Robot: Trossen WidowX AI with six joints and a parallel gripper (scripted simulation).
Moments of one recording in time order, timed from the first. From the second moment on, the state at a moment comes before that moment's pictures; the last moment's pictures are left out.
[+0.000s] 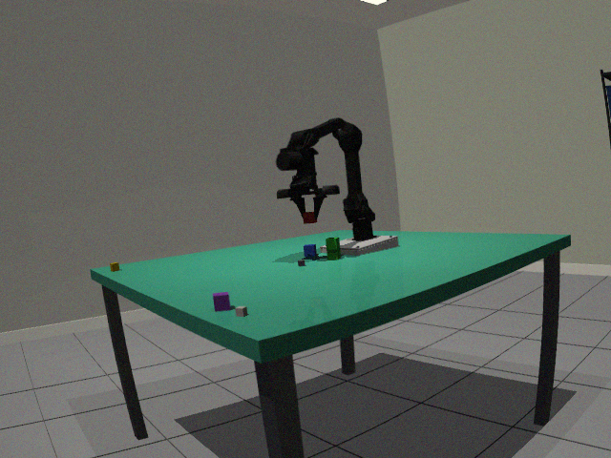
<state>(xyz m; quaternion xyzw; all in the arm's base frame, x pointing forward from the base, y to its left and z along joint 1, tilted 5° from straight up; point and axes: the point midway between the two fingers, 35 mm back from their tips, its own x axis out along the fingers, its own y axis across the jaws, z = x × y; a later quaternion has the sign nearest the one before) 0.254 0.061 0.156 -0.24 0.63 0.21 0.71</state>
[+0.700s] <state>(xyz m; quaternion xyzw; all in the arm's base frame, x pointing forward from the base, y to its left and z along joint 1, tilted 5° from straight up) 0.208 0.104 0.137 -0.23 0.64 0.21 0.71</state>
